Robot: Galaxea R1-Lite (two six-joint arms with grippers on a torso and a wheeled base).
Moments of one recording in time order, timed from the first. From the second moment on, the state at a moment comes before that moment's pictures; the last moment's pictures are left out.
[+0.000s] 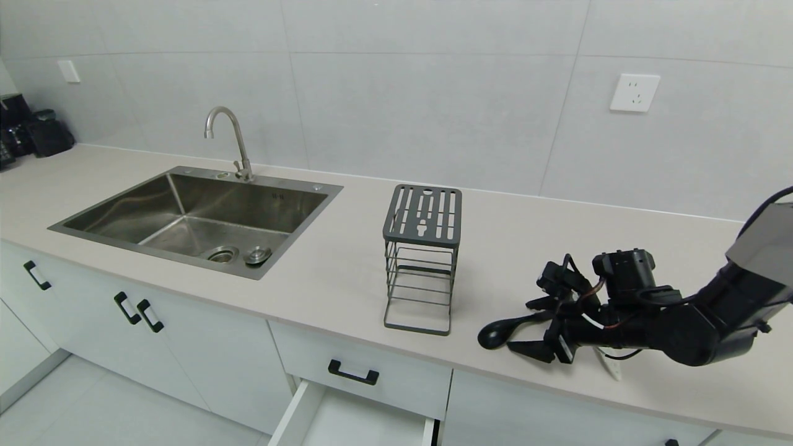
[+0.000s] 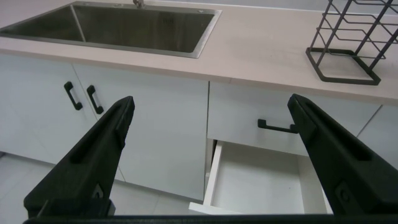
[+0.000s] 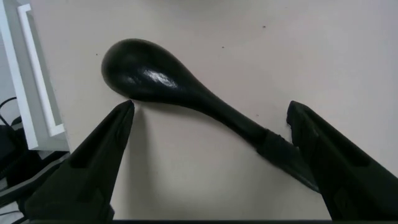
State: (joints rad) left arm 0.00 0.00 0.00 0.00 -0.05 0.00; right arm 0.18 2.15 -0.69 -0.64 0.55 -0.54
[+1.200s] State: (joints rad) left arm 0.00 0.00 0.00 0.00 -0.05 0.00; right arm 0.20 2.10 -0.57 -0.70 0.56 -0.54
